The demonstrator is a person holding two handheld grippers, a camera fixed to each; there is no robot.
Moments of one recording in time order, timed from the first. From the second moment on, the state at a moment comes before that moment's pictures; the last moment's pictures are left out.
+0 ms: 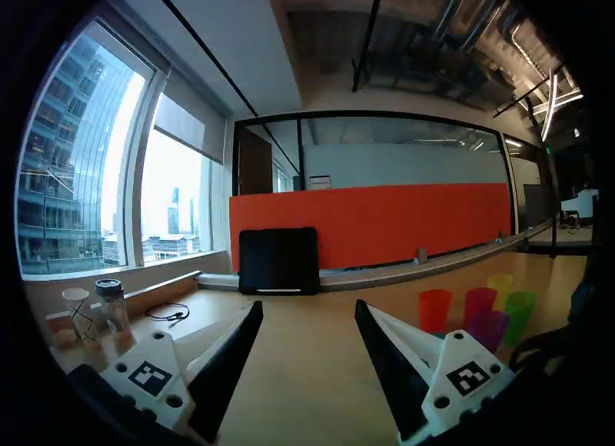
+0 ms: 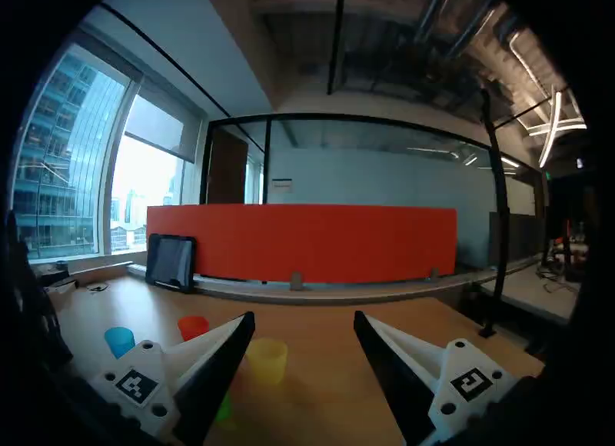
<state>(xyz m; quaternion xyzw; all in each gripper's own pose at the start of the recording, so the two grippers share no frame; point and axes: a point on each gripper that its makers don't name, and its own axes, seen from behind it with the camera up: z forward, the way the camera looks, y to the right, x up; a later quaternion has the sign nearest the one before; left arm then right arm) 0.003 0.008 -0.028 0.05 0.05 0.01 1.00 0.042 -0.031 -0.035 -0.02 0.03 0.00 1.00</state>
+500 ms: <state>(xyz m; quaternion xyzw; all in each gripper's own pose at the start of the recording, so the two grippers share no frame) -0.017 0.009 -0.021 0.04 0.04 0.00 1.00 0.045 -0.040 -0.033 -0.01 0.02 0.00 1.00</state>
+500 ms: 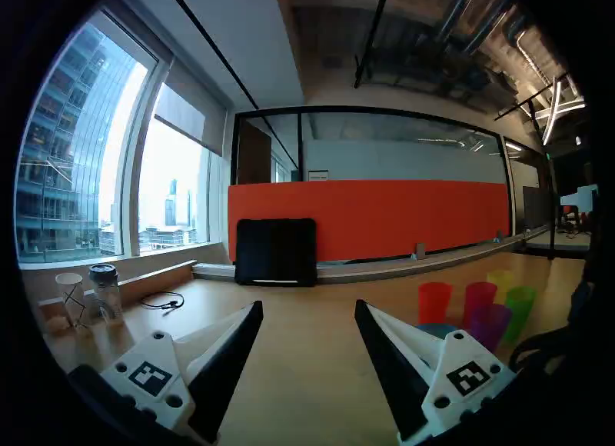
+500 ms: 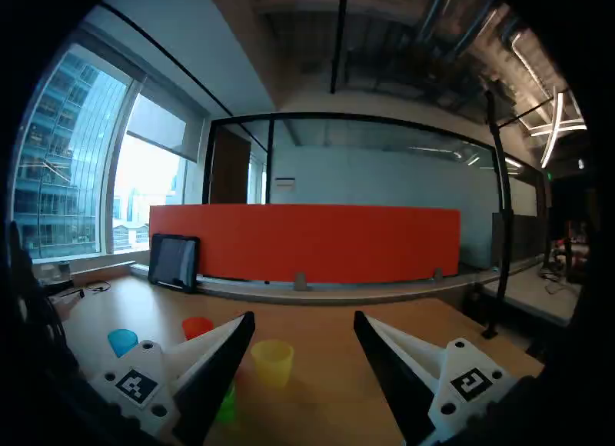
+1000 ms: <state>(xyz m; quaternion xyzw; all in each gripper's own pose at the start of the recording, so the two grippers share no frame) -0.028 0.013 -0.016 0.03 0.02 -0.01 1.00 0.049 -0.039 -0.035 -0.01 0.03 0.00 1.00</state>
